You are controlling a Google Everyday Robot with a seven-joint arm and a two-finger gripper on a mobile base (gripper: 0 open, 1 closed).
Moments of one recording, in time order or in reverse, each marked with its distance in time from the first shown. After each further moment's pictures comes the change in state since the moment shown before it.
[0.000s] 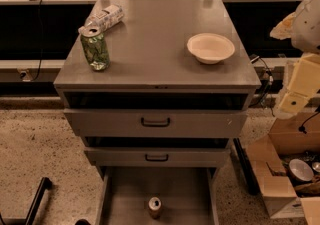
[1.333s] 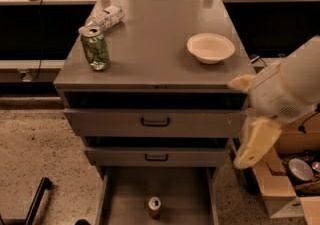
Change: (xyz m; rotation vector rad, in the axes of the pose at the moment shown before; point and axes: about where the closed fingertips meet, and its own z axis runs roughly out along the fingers) arm -0.027 0.064 0.098 -0.111 -0.219 -0.098
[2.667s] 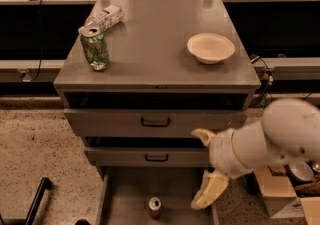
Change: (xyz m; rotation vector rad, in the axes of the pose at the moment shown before) arm -0.005 0.057 0.159 -0.074 -0.245 0.005
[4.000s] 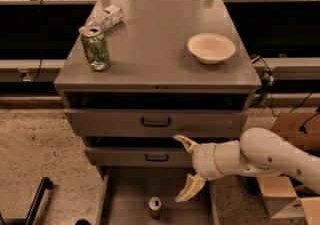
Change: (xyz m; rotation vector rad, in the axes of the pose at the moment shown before) arm 0.034 -0.031 0.111 0.056 -0.266 -0.166
